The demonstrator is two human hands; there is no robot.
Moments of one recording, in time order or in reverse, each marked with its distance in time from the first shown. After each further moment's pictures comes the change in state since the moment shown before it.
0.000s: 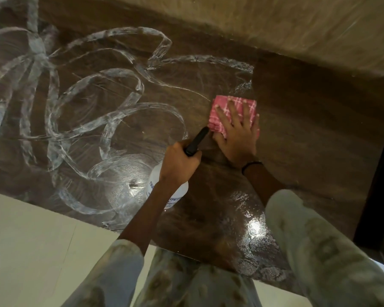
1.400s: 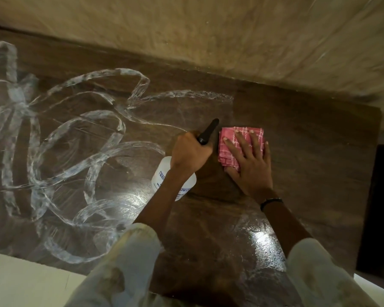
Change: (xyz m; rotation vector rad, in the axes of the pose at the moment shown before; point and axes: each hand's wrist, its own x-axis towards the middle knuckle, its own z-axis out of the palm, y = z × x) left_hand 0.085 0.095 0.033 0.162 -0.054 0.091; right_hand -0.010 0.070 -0.008 -0.050 -0.008 0.009
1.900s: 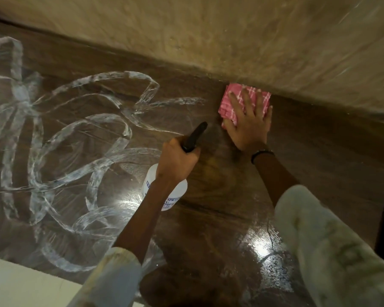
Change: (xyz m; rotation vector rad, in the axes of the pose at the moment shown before) left_hand 0.012 -0.028 -0.037 -0.154 0.036 -0.069; right_hand 0.138 -0.016 -0.028 0.120 0.052 0.115
